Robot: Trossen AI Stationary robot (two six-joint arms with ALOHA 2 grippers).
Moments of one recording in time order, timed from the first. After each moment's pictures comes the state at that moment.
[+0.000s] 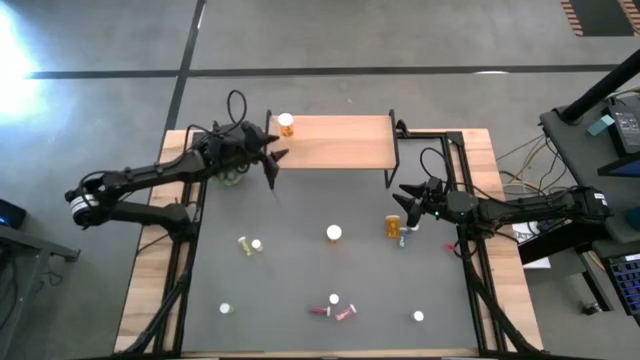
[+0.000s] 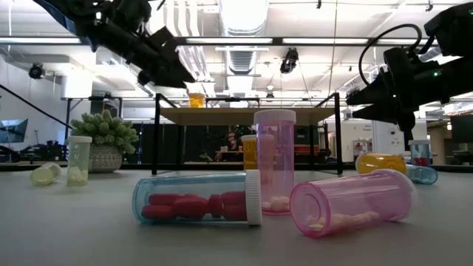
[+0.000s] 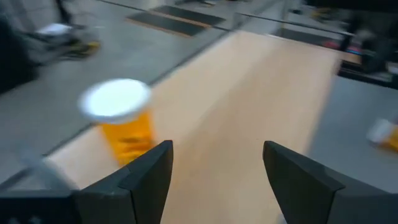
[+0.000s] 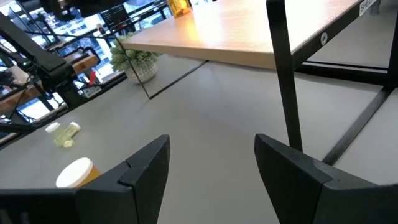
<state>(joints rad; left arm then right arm) 0.54 1.09 0.71 0.06 -0.01 -0.01 -0.04 0.59 0.01 0.35 0.45 0.46</state>
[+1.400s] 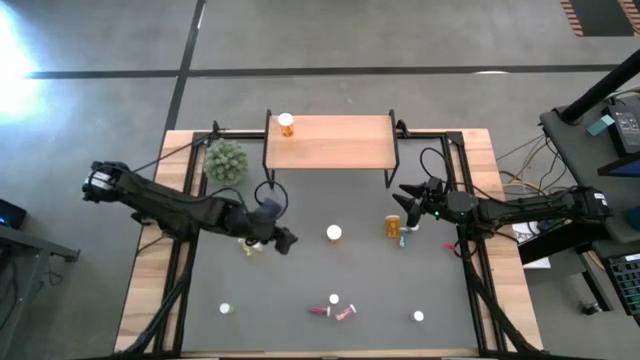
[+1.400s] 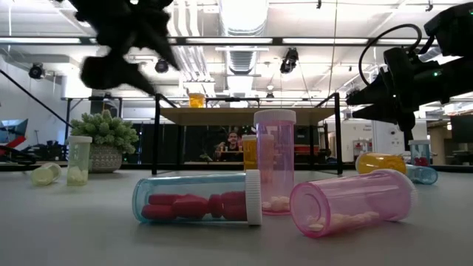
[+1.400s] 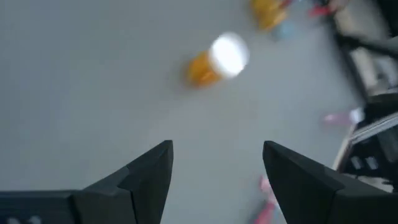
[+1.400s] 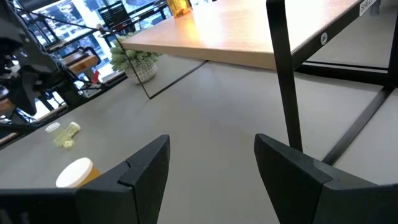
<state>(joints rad) -0.24 1.25 0.87 -0.45 -0.21 -1.23 -0.04 0.59 0.01 0.35 0.45 0.46</state>
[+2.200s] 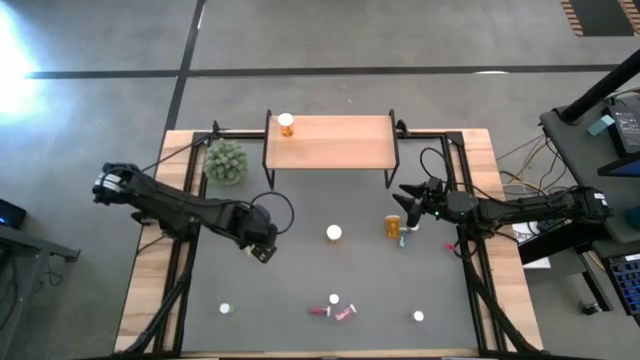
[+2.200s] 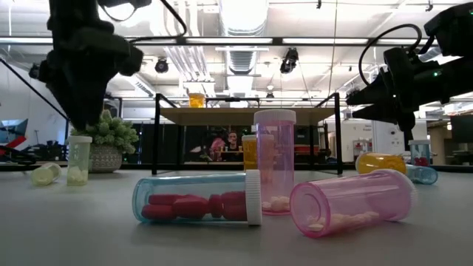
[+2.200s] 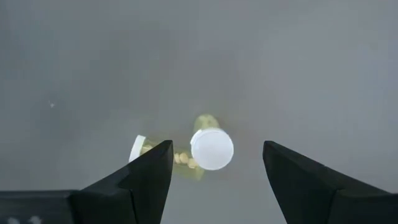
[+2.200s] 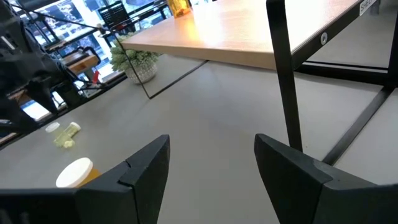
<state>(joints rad) -0.25 1.38 0.95 -0.98 -0.09 -1.11 -0.04 0.59 0.01 0.35 0.45 0.46</state>
